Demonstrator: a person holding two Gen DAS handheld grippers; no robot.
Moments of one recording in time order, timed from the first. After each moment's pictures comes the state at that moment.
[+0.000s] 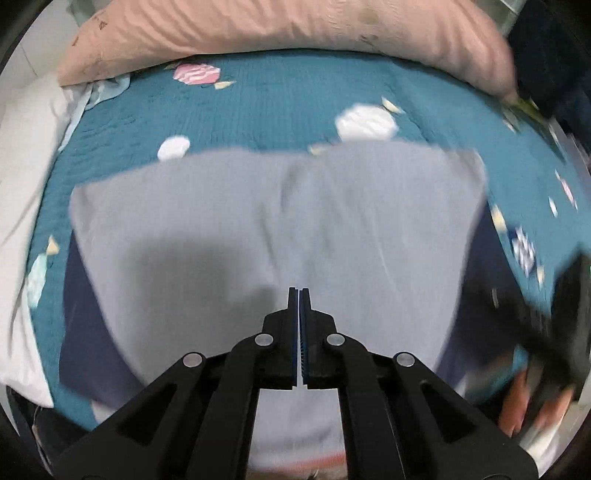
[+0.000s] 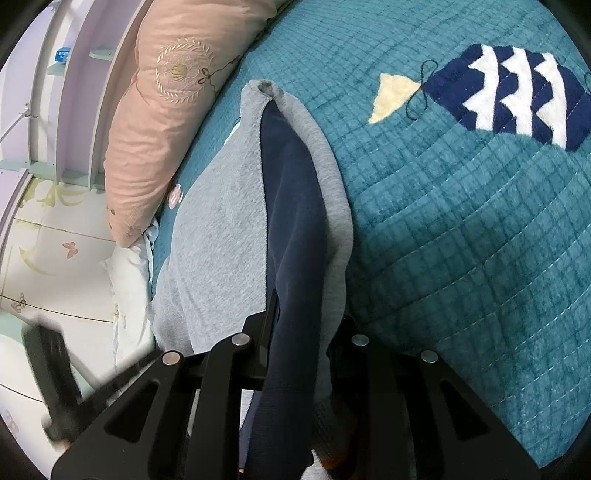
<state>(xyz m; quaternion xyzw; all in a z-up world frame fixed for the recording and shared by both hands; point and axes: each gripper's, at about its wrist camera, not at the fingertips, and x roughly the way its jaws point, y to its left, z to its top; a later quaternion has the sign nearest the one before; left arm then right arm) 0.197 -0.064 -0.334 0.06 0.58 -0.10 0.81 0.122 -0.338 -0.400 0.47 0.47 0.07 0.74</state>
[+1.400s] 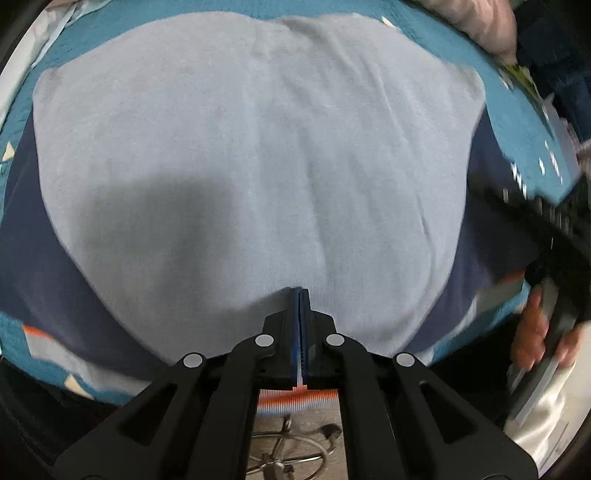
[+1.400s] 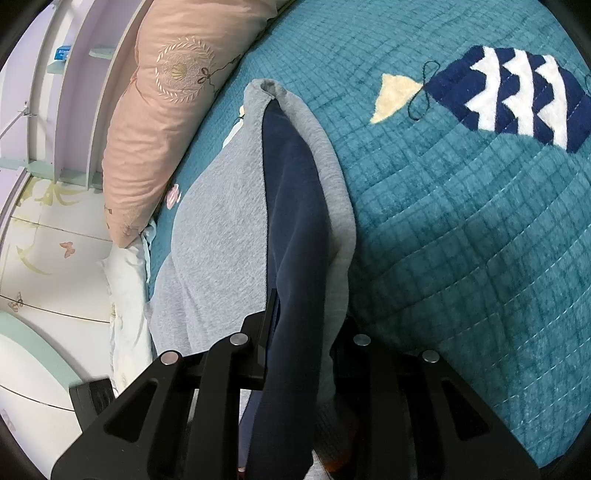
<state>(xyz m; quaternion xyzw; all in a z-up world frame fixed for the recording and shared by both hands) 0.158 -0.058 -0.373 0.02 0.66 -0.14 0.73 0.126 -0.336 -0.400 0.46 0.47 0.07 0.75</state>
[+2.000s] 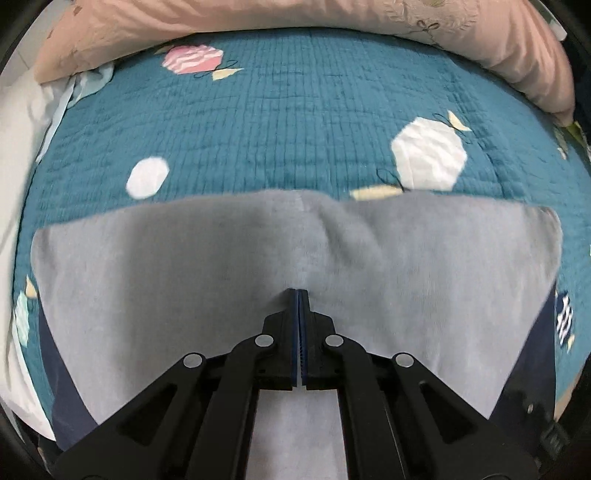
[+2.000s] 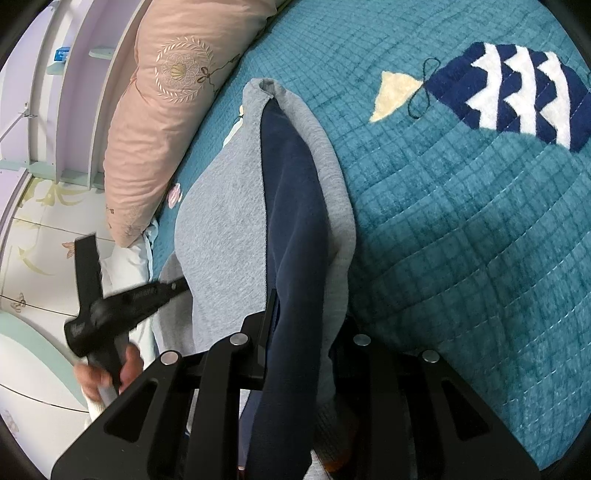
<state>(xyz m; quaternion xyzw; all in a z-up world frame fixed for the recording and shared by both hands) 0.303 -0.103 -0.370 0.07 0.61 -0.07 0.79 0.124 -0.338 -0.402 0.47 0.47 0.07 0.74</state>
